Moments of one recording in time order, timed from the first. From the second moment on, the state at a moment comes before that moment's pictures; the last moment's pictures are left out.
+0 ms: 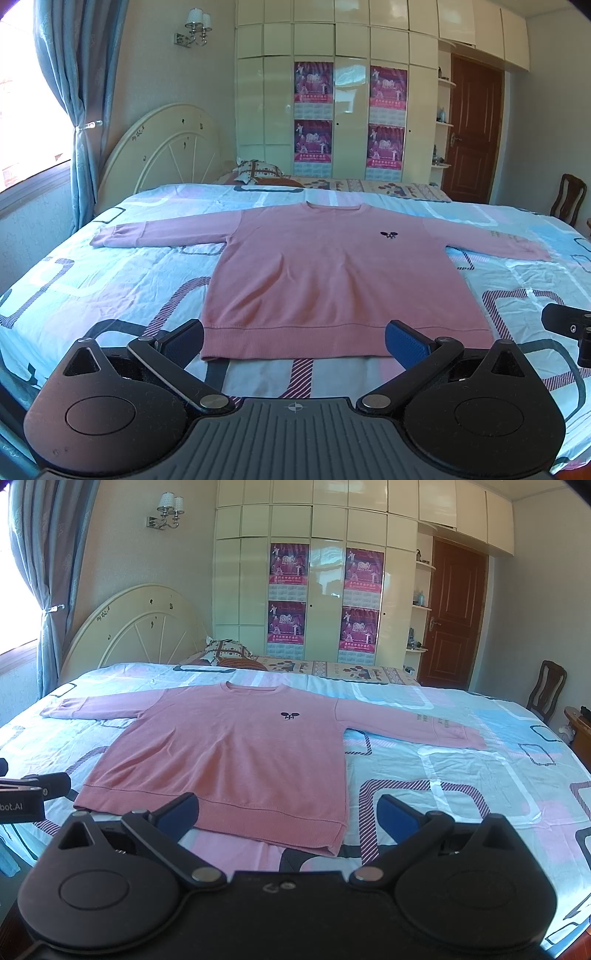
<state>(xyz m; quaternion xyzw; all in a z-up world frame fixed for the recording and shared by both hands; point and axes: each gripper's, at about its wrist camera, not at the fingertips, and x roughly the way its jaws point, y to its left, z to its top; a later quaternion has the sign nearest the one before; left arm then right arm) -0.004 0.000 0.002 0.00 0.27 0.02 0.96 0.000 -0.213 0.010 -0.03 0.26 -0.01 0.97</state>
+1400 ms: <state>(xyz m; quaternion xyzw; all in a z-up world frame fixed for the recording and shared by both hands) 0.254 -0.023 -0.005 0.00 0.27 -0.08 0.96 0.207 -0.277 -0.006 0.03 0.25 -0.13 0.96</state>
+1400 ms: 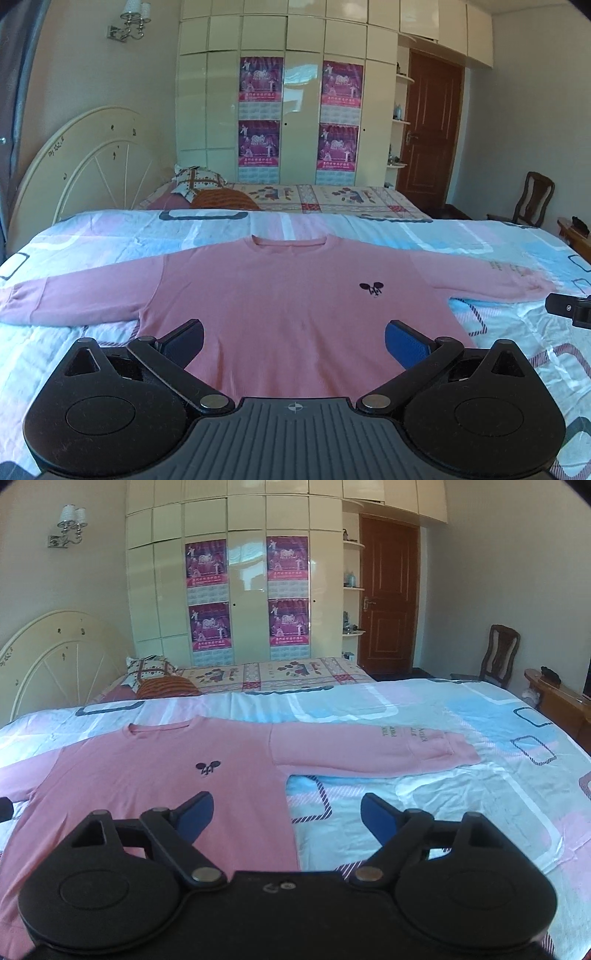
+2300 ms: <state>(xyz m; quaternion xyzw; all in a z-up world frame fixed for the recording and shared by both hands) 0.403 -0.211 -0.087 0.02 0.37 -0.04 0.93 0.347 -0.626 -0.125 0.26 0.30 -0.28 0.87</state>
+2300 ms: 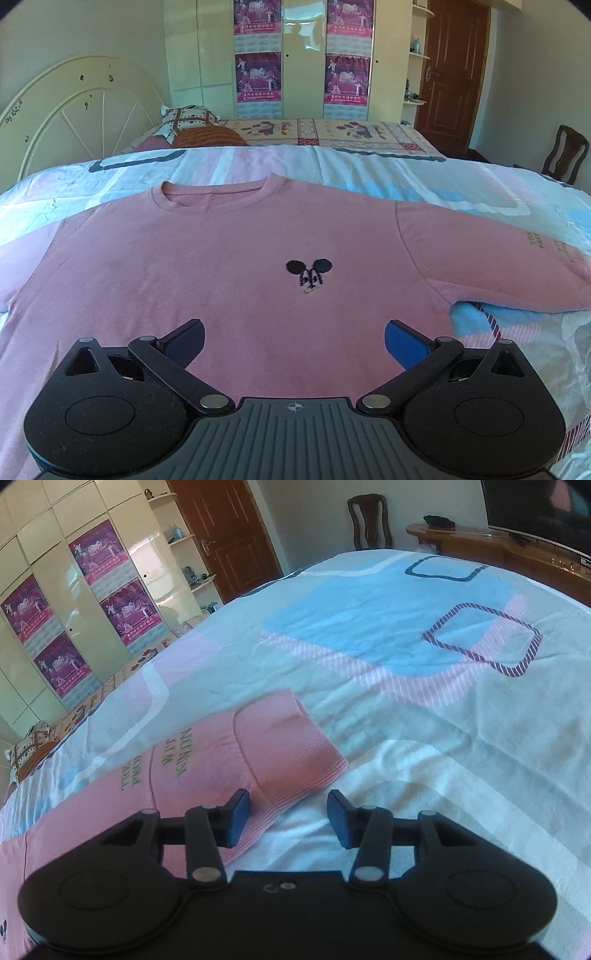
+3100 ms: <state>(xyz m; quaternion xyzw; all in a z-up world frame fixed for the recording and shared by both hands) 0.452 -0.108 -0.089 0.02 0.38 0.04 0.92 0.433 -0.511 -0.082 0.13 0.27 -0.14 0.94</state>
